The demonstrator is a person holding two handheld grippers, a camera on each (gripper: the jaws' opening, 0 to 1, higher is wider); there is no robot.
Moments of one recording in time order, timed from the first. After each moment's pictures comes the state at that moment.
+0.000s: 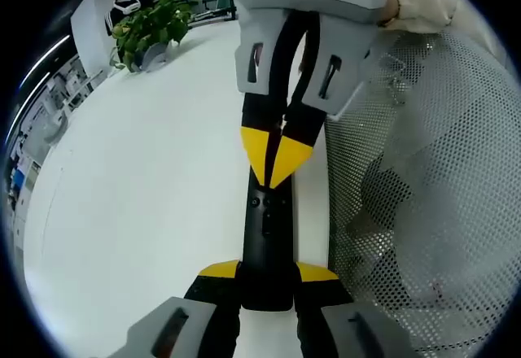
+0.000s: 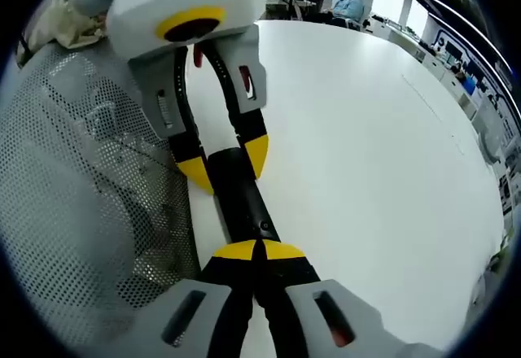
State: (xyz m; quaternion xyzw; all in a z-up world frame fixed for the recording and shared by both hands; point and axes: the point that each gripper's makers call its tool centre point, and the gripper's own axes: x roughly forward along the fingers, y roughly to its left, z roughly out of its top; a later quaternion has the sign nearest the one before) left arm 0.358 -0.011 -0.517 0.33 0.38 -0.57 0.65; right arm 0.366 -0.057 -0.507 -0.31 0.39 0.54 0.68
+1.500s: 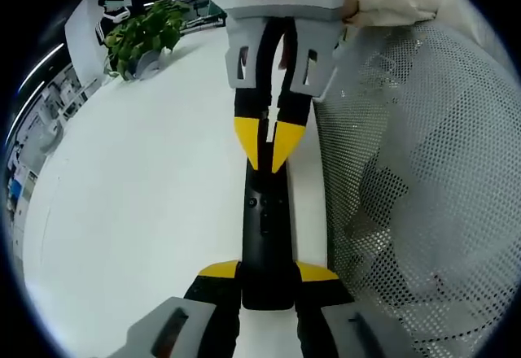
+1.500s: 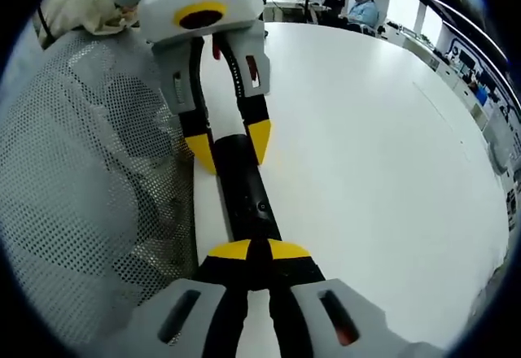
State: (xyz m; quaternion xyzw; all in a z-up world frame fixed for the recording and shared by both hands) left arm 0.357 -0.011 -0.517 0.33 0.36 -0.59 0.64; right arm 0.366 -0.074 -0.506 -0.32 0.37 0.58 0.65
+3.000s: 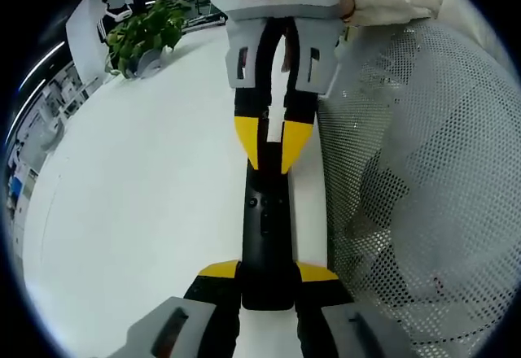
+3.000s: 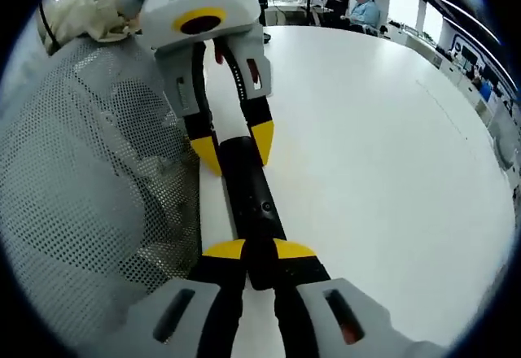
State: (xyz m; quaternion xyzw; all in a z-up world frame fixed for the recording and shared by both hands) left arm 0.357 -0.011 -0.516 0.33 0.37 -0.59 0.64; right arm 0.363 -0.074 -0.506 -0.31 0.37 0.59 0.64
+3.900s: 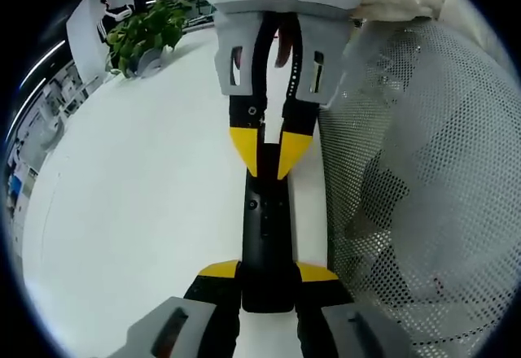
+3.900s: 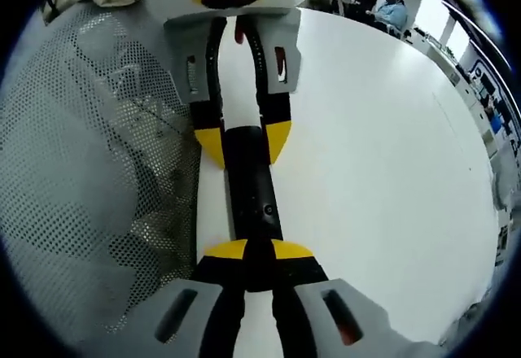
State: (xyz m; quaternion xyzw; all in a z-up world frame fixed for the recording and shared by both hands) left arm 0.357 -0.011 -0.517 0.33 0.37 -0.59 0.64; right arm 0.364 -0.065 -0.509 -0.40 0.39 0.58 0.60
